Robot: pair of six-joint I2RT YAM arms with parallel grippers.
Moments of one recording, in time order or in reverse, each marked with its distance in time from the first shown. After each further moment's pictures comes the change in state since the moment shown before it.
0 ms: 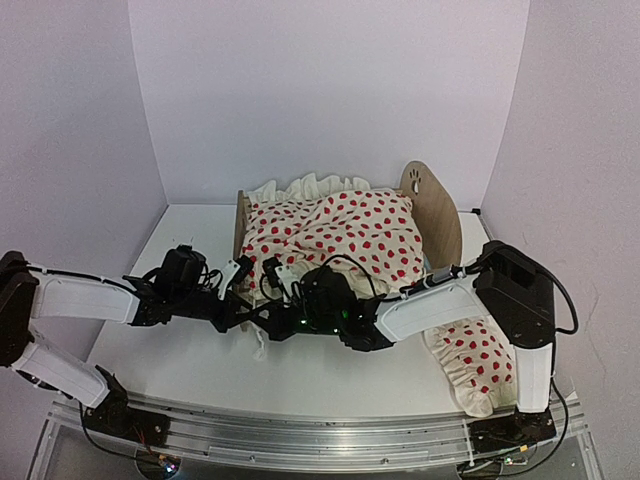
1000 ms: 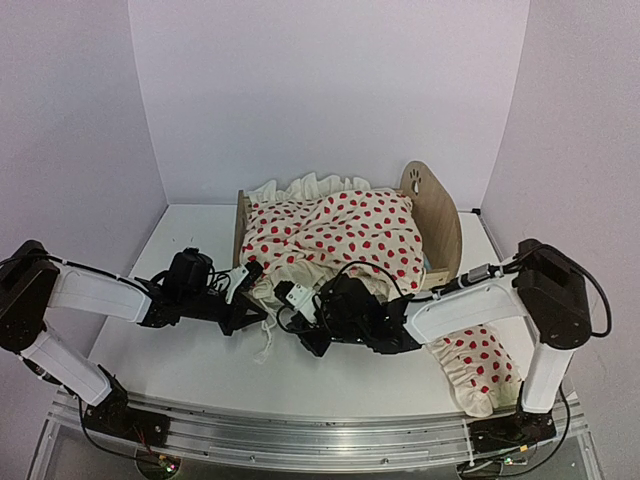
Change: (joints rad) left arm 0.002 0.099 0.000 0.124 0.066 0.110; right arm -0.004 -0.166 -0.163 -0.249 0.250 -0.624
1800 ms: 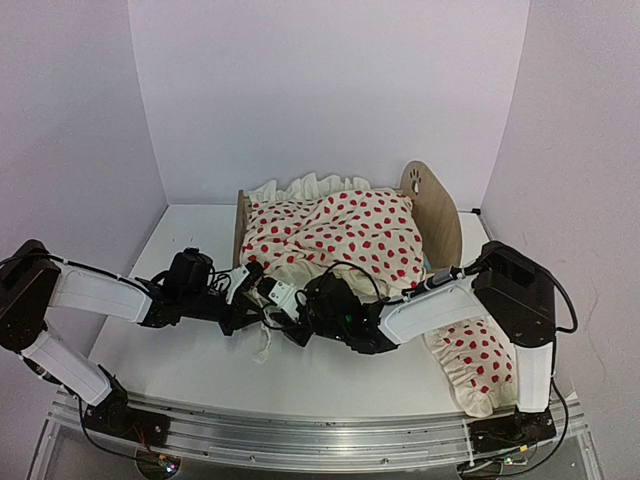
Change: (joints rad) left arm 0.000 0.006 0.000 0.008 -0.001 0.022; right arm -0.008 0.162 0.112 0.195 0.030 -0.162
